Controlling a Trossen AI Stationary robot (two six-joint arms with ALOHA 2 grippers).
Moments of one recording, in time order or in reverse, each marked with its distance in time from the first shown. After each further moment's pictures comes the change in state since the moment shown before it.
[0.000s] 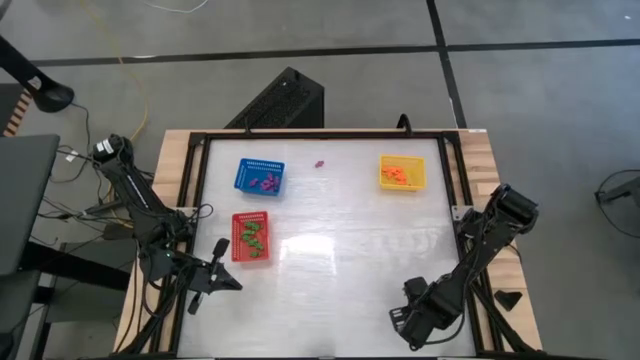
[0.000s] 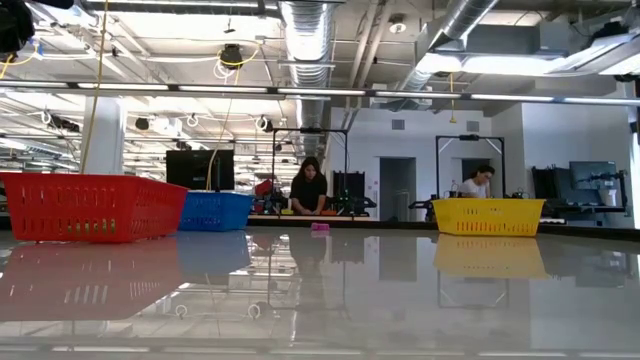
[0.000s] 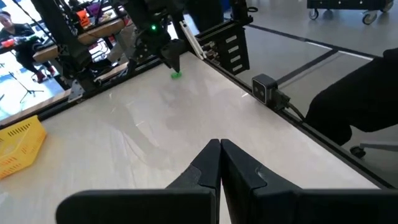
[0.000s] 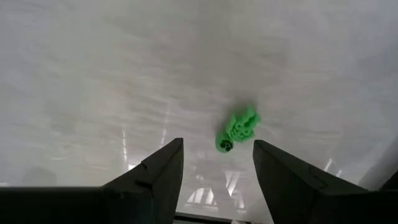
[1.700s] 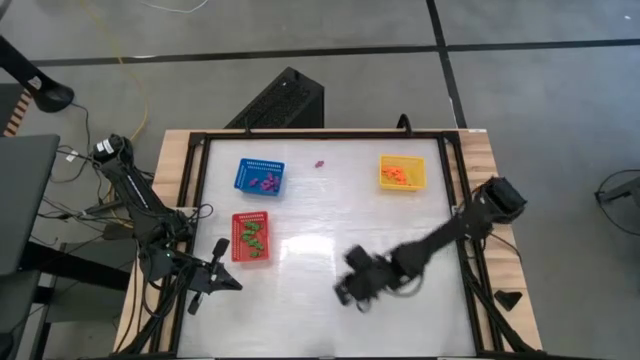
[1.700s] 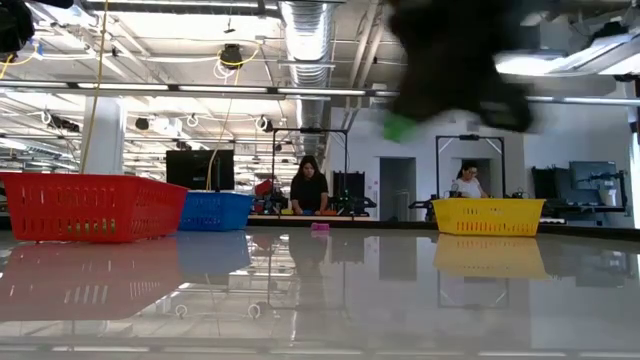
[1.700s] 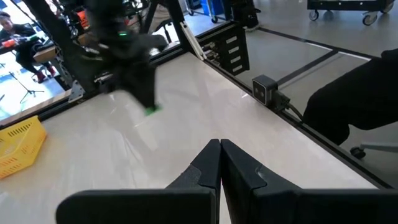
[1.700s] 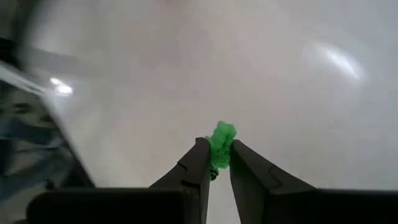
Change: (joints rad) left arm 0.000 0.000 0.000 0.003 -0.003 0.000; right arm -0.376 0.002 0.032 0.483 0.432 -0.838
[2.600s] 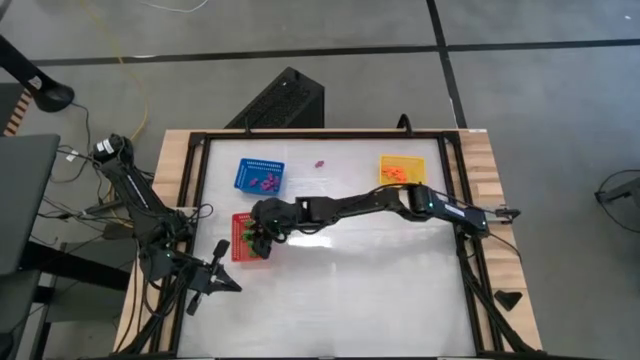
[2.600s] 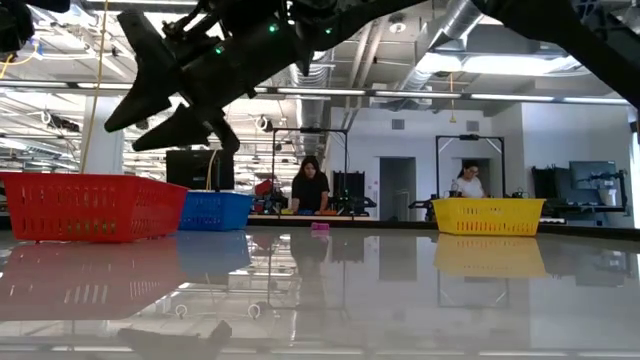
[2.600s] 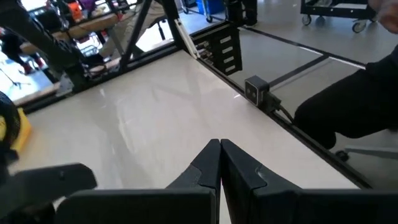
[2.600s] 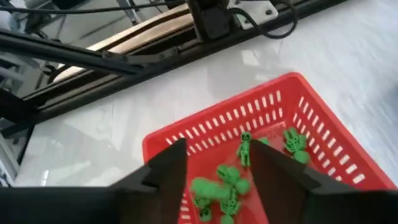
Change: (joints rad) left arm 0.000 0.000 0.000 -0.007 0.028 -0.051; right arm -0.461 0.660 0.895 0.173 -0.325 -0.972
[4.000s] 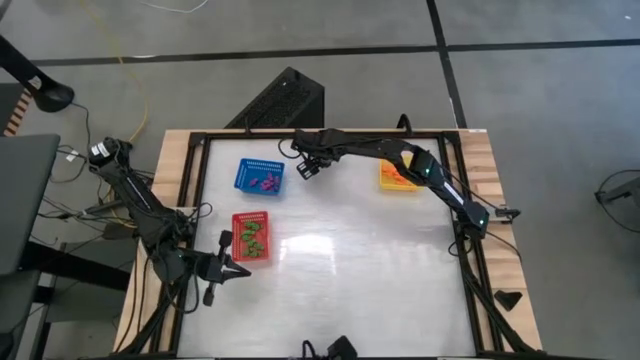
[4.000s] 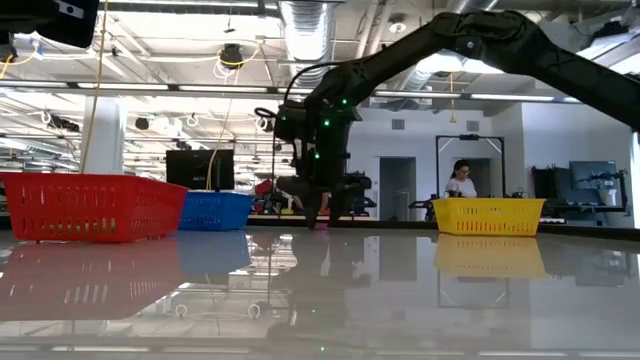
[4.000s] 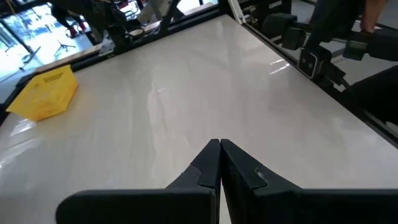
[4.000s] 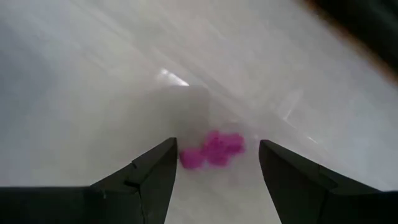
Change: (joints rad) left arm 0.084 0.034 0.000 -0.098 -0.087 -0.081; right arm -0.453 0.027 0.025 -0.744 0.260 0.088
